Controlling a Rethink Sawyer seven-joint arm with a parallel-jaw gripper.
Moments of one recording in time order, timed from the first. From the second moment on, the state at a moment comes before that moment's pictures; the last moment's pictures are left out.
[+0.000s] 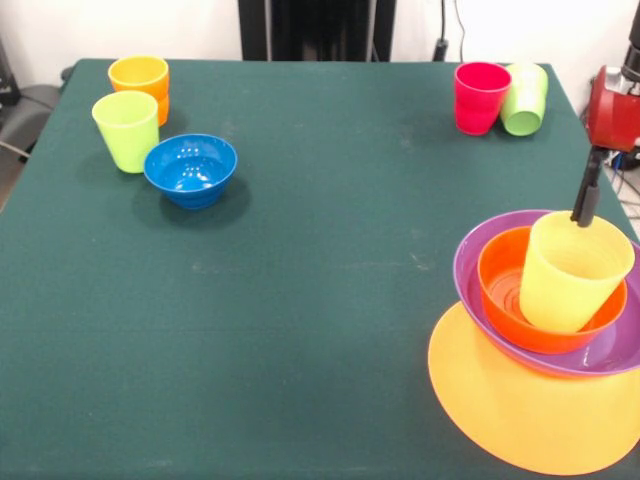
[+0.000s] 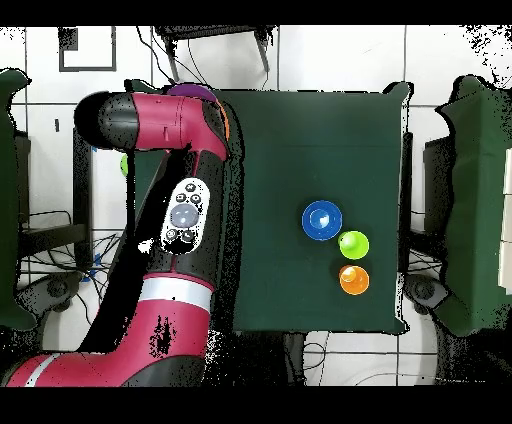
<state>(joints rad) 0.21 -0.32 -0.31 0.99 0.32 0.72 2.05</state>
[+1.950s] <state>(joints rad) -0.26 -0.65 -0.11 1.38 0.05 0.70 2.01</state>
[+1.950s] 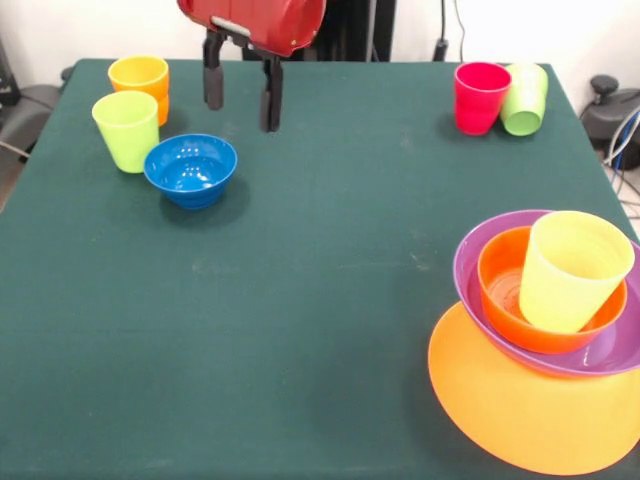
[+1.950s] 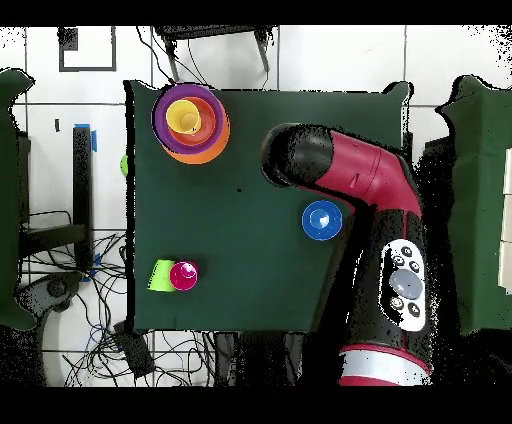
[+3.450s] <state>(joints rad) -0.36 -0.99 0.02 1.95 -0.02 0.41 2.01</state>
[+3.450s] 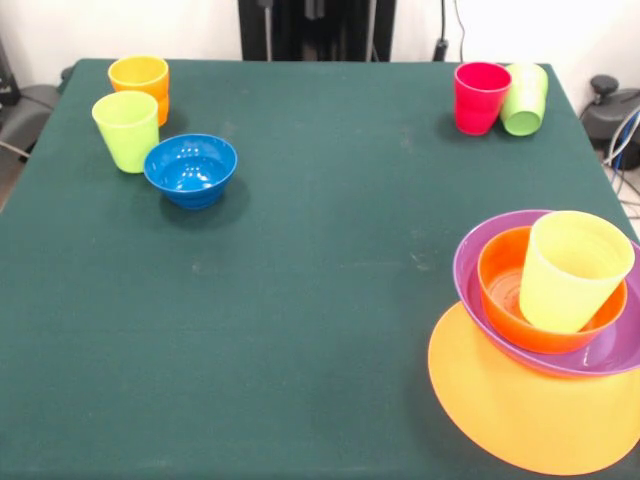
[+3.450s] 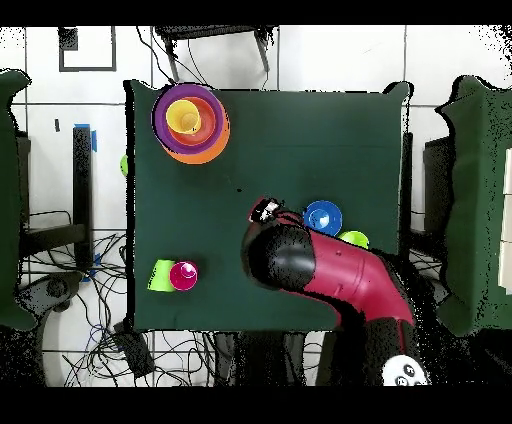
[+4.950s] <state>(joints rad) -0.02 -0.83 -0.05 2.03 0.06 0.16 2.05</state>
